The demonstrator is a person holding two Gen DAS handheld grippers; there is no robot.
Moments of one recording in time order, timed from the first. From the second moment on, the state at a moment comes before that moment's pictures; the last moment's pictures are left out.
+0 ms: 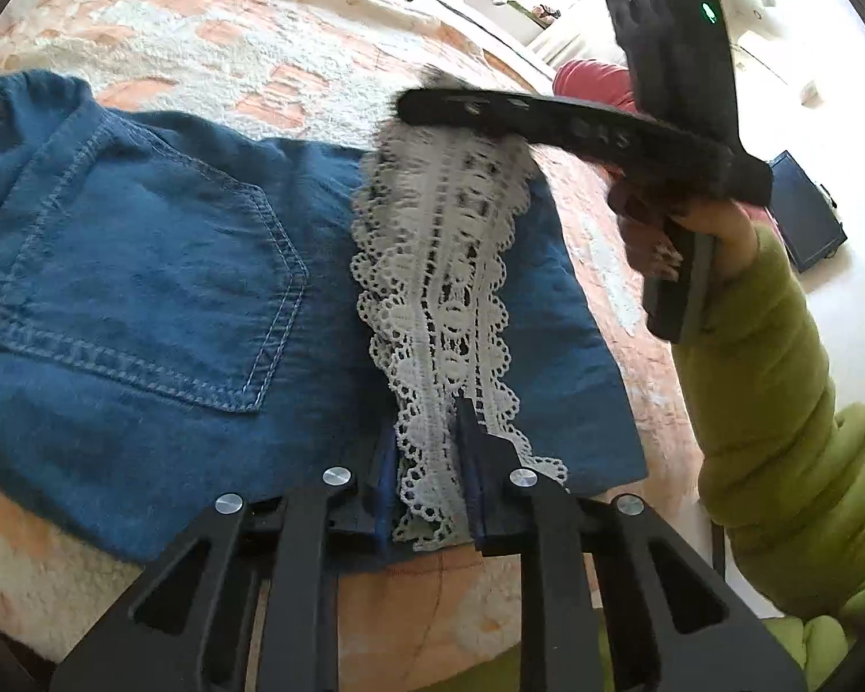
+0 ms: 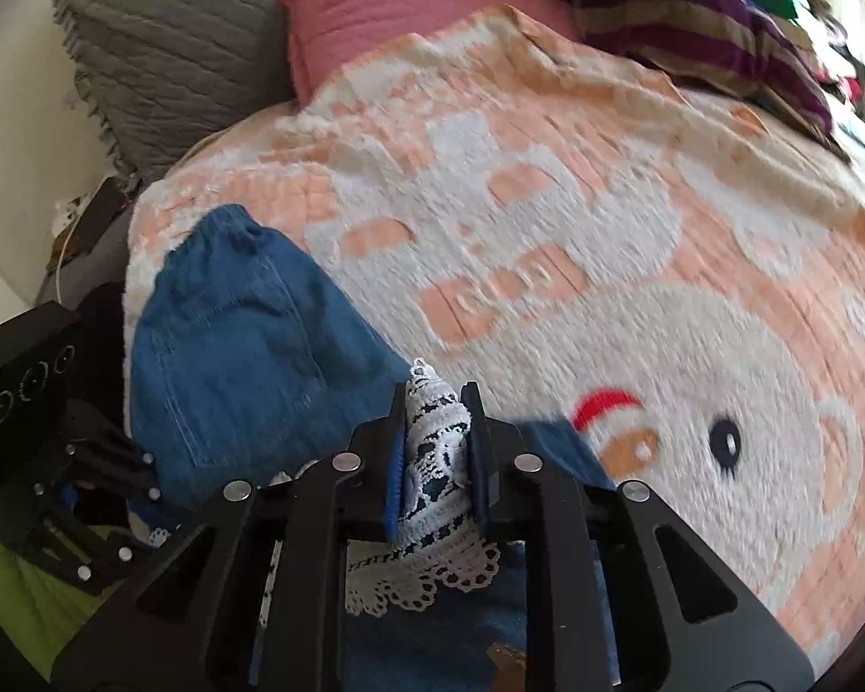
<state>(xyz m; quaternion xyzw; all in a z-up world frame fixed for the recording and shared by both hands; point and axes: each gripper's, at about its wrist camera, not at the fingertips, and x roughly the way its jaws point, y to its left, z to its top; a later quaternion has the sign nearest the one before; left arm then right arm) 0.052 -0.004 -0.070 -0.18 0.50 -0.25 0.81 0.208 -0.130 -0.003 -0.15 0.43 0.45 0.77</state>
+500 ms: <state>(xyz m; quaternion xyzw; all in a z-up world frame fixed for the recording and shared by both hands) 0.053 -0.006 -0.077 -0.19 0.51 -0.25 0.80 0.215 -0.116 -0.022 -0.20 0.43 0.39 0.79</state>
